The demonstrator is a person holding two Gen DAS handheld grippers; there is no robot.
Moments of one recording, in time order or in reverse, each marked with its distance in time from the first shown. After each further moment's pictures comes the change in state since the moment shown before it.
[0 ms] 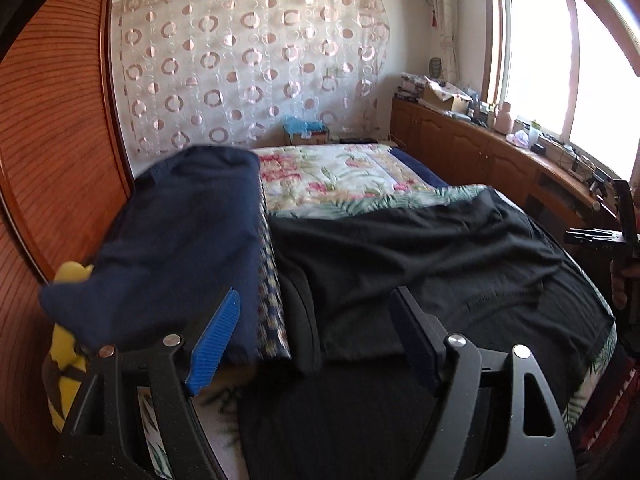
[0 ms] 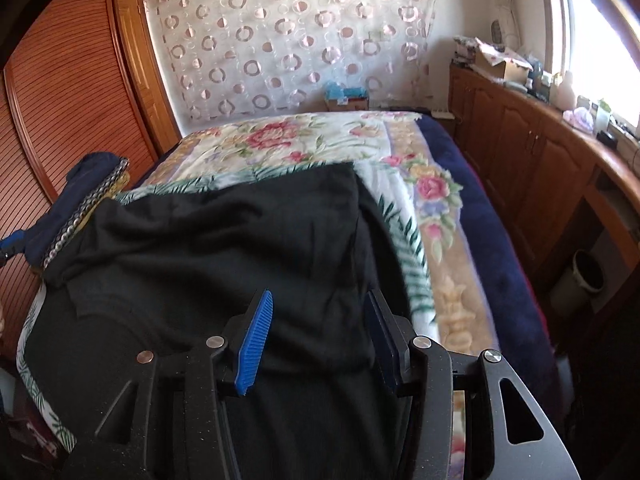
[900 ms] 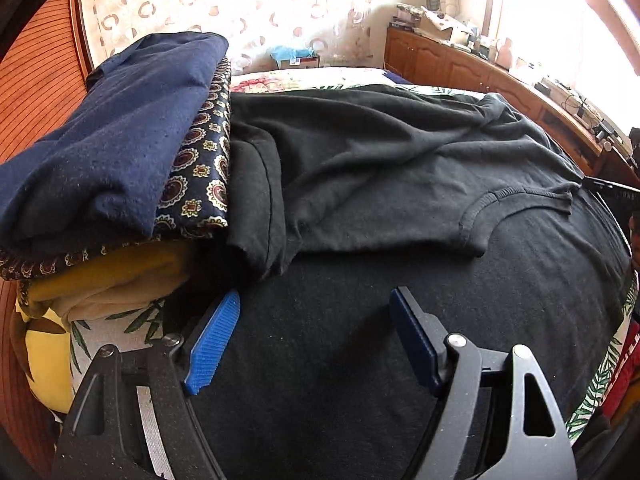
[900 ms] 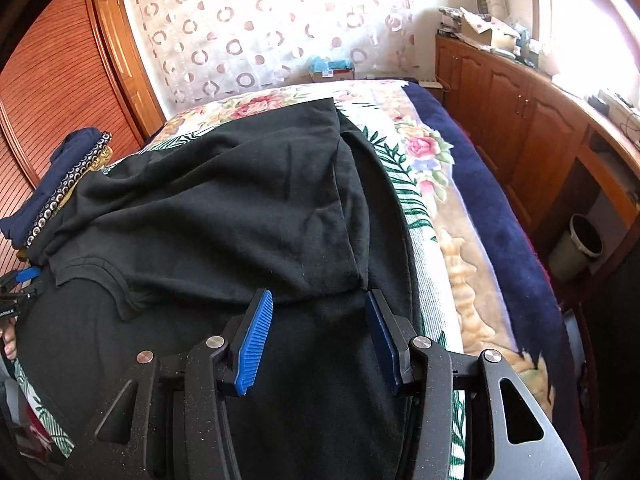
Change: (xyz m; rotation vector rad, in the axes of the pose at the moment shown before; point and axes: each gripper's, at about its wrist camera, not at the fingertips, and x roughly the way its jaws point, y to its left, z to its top) left arm 0.062 -0.013 -0.053 0.025 0.248 -0.008; right arm 0.038 -0.019 0.006 0.048 0.084 -0.024
